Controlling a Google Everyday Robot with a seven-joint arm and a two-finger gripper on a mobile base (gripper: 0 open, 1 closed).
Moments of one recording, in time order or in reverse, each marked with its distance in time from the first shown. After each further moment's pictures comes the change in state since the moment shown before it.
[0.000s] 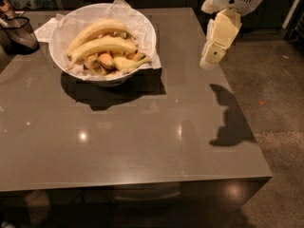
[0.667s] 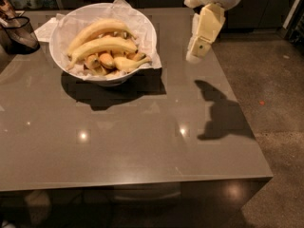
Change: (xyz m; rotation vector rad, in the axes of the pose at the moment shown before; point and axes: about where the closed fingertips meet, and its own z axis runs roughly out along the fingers) arm -0.031 -0.010 0.008 -0.011 -0.071 -0.079
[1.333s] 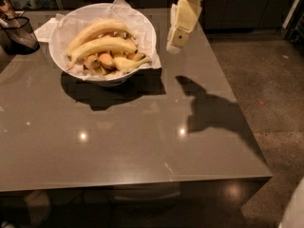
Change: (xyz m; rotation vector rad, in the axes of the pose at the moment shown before) arm -0.050 -0.017 0.013 -0.011 -0.035 -0.106
